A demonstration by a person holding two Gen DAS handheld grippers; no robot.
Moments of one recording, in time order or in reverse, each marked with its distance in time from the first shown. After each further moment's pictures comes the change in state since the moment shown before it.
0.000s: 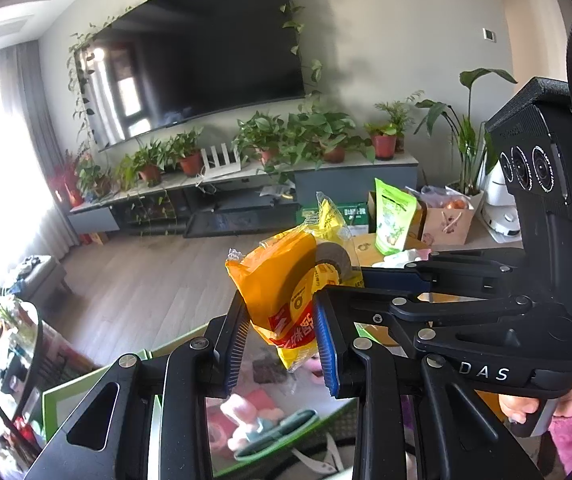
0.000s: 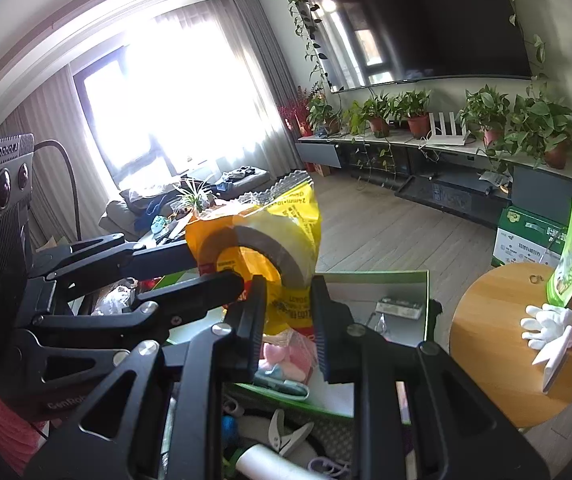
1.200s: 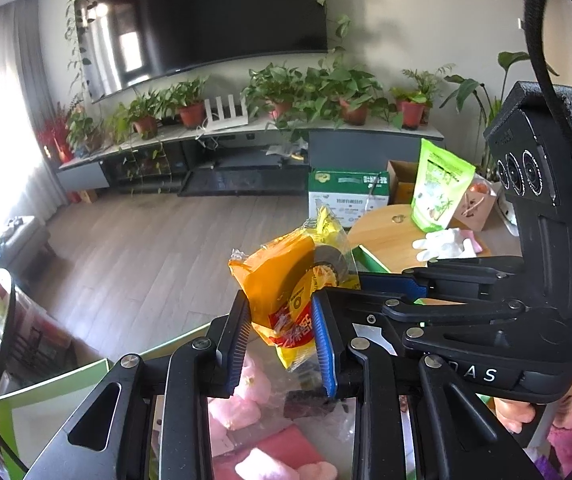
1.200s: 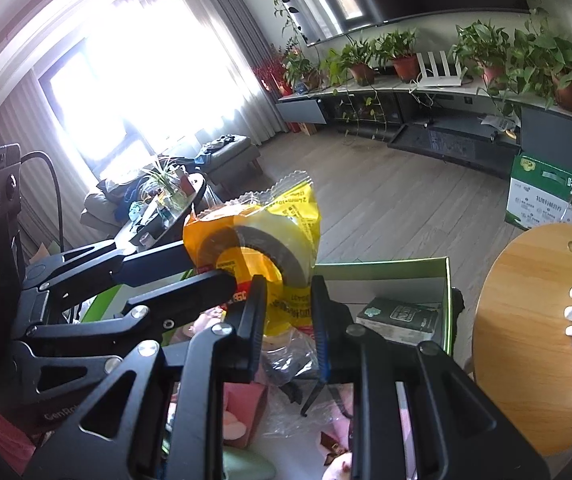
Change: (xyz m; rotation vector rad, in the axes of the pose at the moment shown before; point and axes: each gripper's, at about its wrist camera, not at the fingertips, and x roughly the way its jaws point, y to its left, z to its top) left arm 0.141 0.052 -0.025 -0.076 0.127 -0.016; right arm 0.138 -0.075 -0.007 0.116 0.150 -0.009
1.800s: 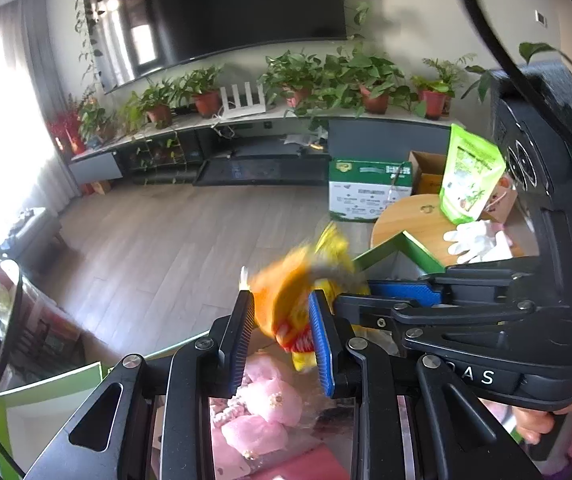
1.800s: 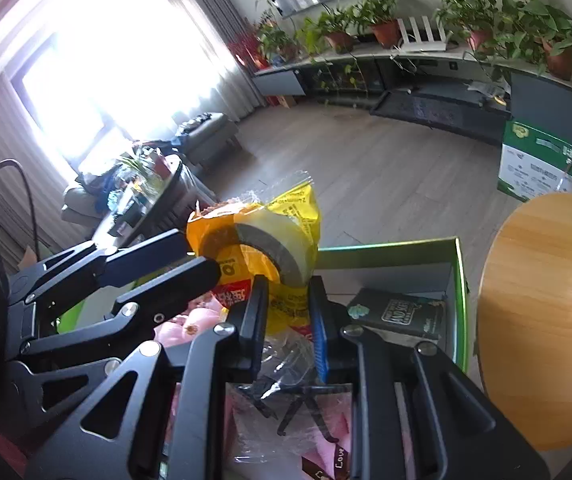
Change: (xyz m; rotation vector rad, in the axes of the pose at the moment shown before) left arm 0.040 0.015 -0.011 -0.004 0.030 0.070; right arm 0.045 -0.017 0.002 0.064 0.119 -0.075
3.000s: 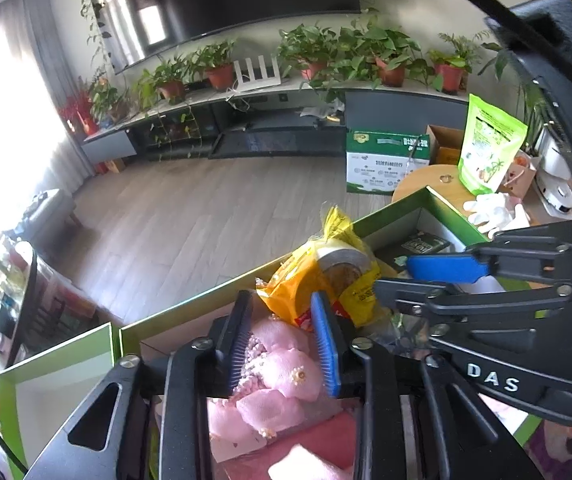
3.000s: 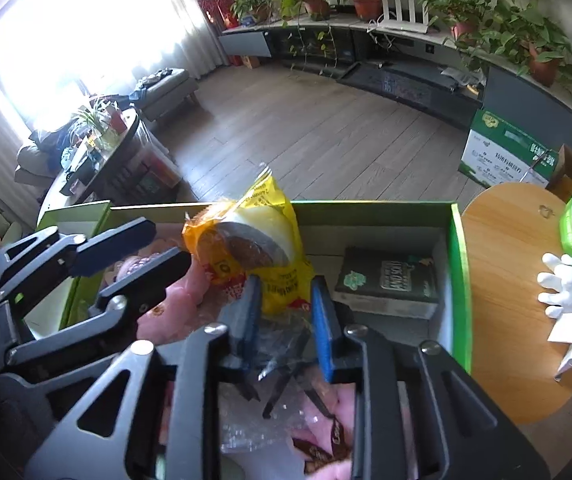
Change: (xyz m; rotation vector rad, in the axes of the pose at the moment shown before) left arm 0.006 0.003 -0.014 -0.009 0.093 0.057; right arm 0.000 0.018 -0.010 -0.068 0.119 -0.214
